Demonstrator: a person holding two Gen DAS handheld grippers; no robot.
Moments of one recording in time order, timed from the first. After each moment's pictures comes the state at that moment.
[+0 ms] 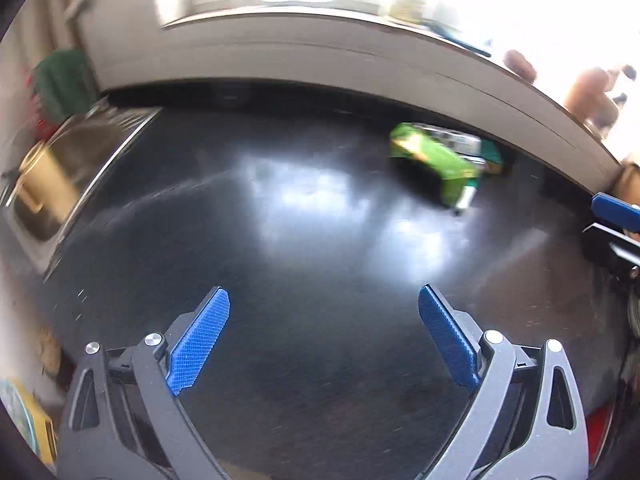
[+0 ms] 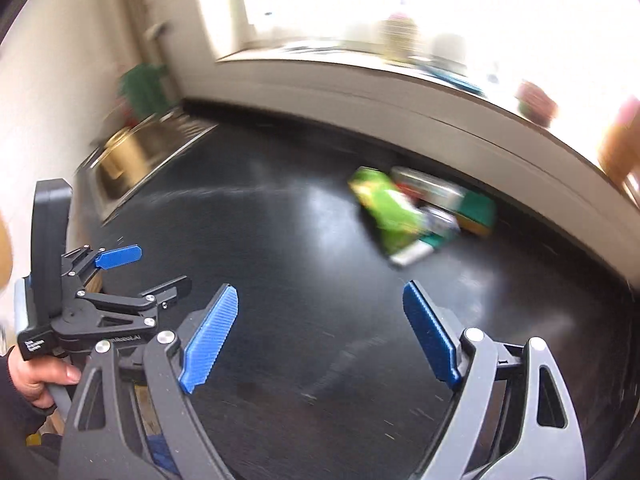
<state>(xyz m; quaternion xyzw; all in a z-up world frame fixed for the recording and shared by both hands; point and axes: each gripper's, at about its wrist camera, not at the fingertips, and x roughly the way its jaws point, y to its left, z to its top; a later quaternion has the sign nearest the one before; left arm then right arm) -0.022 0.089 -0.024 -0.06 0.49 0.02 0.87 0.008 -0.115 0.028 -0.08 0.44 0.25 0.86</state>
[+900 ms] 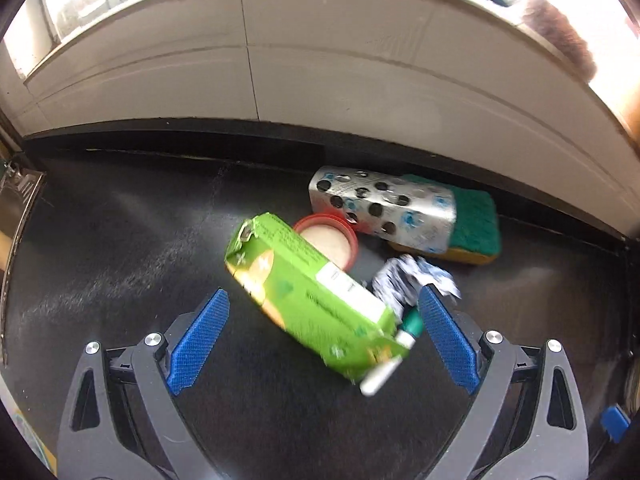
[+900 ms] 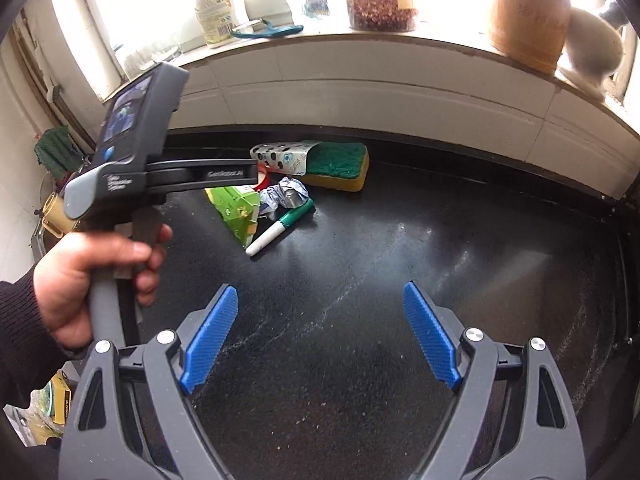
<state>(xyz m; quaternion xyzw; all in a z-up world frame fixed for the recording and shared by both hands) 0.220 -0.038 -0.093 -0.05 0.55 0.03 0.83 0.094 -0.234 -0.022 0.00 0.50 0.15 0.86</state>
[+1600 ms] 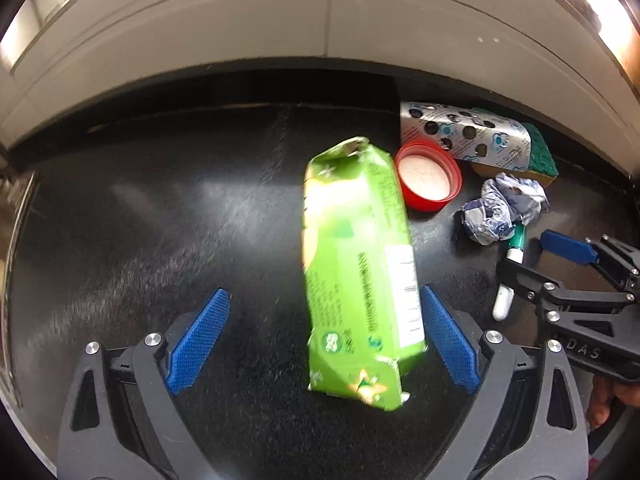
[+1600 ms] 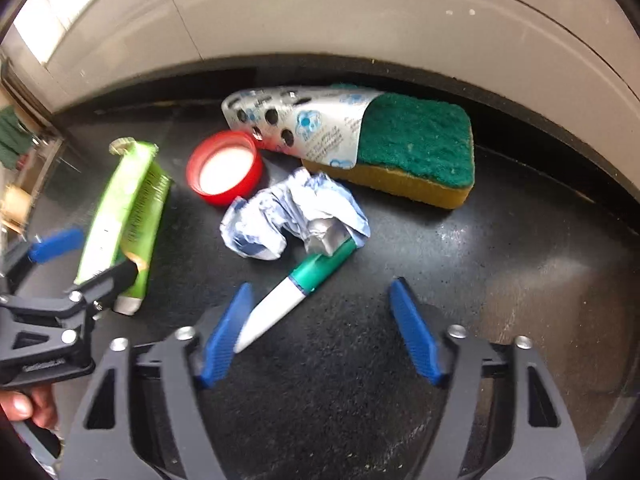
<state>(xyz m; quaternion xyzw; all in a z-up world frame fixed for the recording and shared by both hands) 0.181 0.039 -0.128 0.00 0.56 -0.03 0.82 0.204 -0.141 -0.128 -0.04 0.58 0.12 0.80</state>
